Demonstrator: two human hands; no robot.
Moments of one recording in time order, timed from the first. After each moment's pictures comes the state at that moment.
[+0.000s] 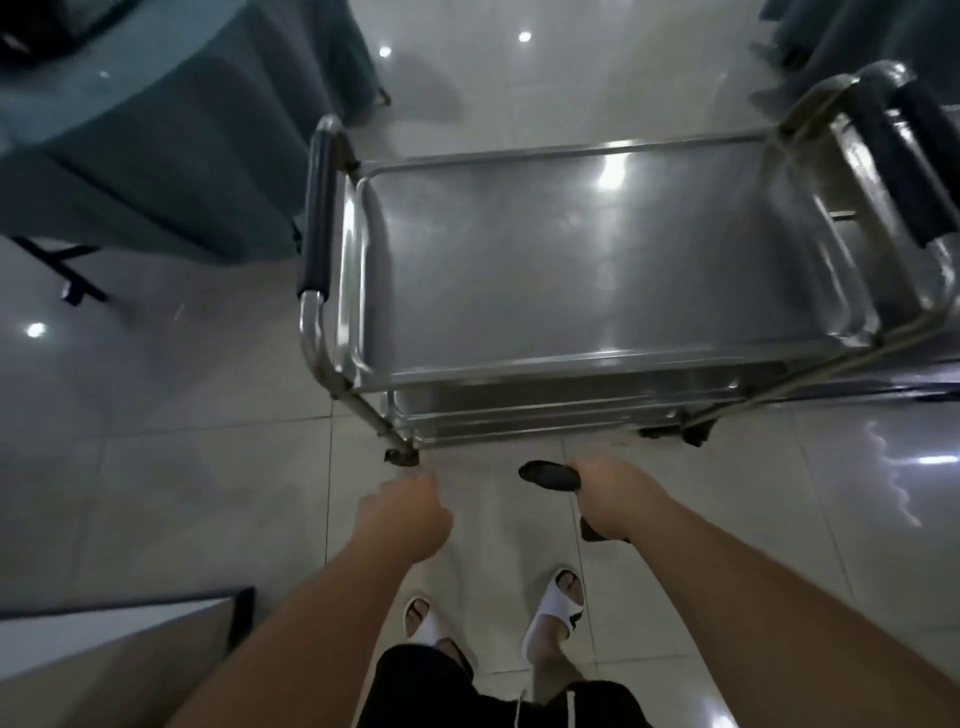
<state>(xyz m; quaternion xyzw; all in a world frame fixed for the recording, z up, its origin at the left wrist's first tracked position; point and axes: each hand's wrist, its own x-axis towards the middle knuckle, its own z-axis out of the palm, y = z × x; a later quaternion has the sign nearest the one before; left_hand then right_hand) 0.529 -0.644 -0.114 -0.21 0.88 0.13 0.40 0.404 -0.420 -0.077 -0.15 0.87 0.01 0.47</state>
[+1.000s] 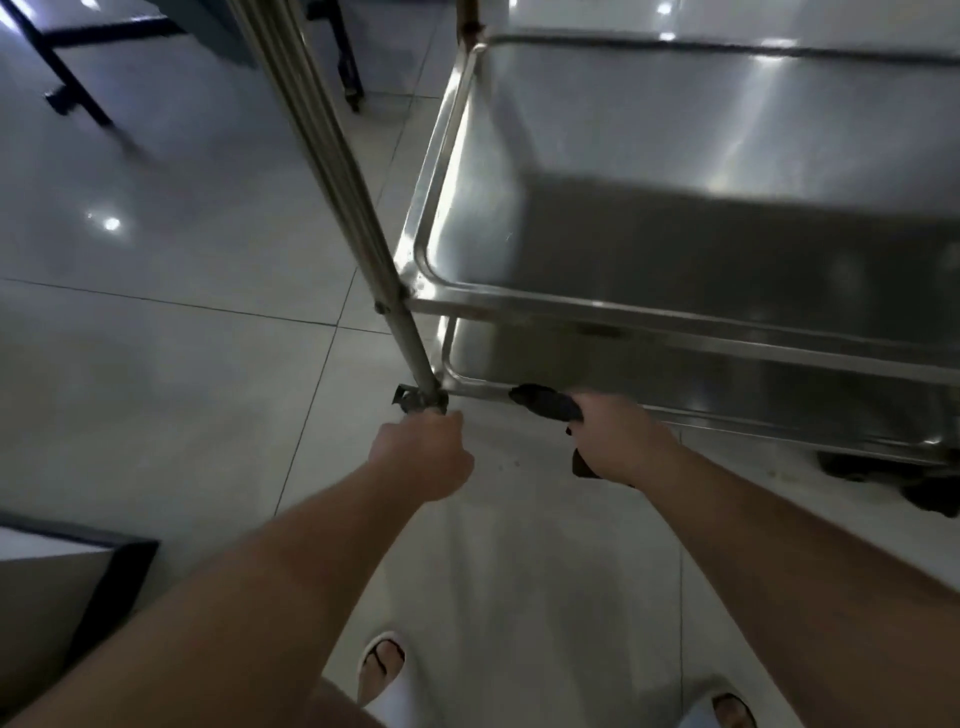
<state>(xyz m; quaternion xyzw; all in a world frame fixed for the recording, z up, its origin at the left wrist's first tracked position) 0.523 -0.715 -0.591 -0.26 0.91 0.14 0.31 0.374 -0.537 -0.579 -0.27 0.89 -0.09 0.35</state>
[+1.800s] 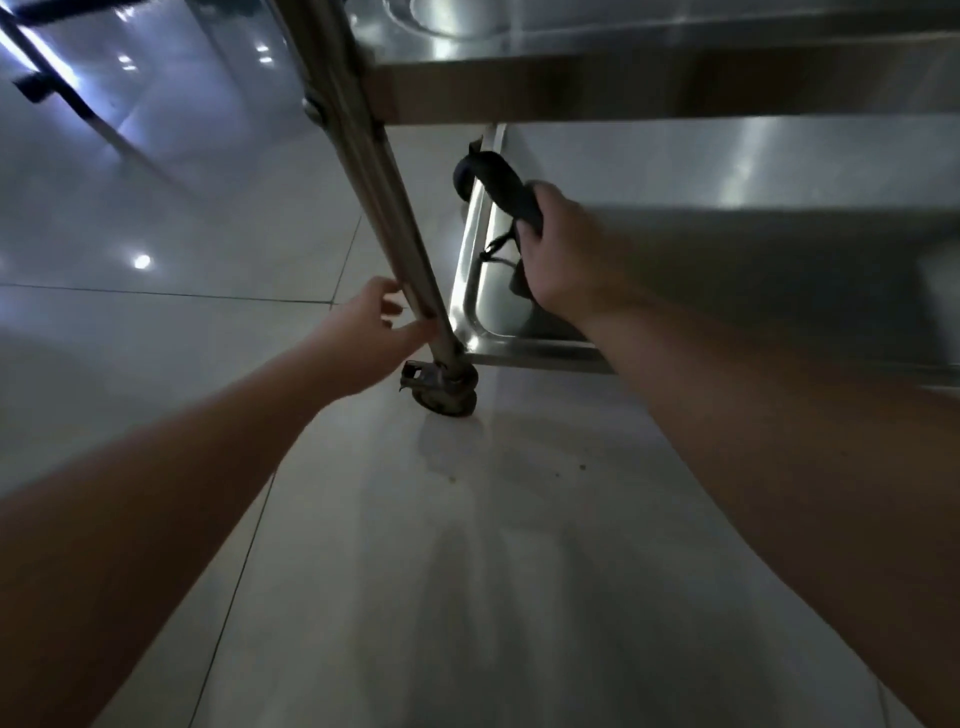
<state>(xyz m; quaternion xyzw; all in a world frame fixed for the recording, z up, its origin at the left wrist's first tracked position) 0.507 -0.858 -0.738 -0.34 0.88 0.33 0.09 0.320 -0.700 -0.749 -0.31 0.86 -0.39 0.09</state>
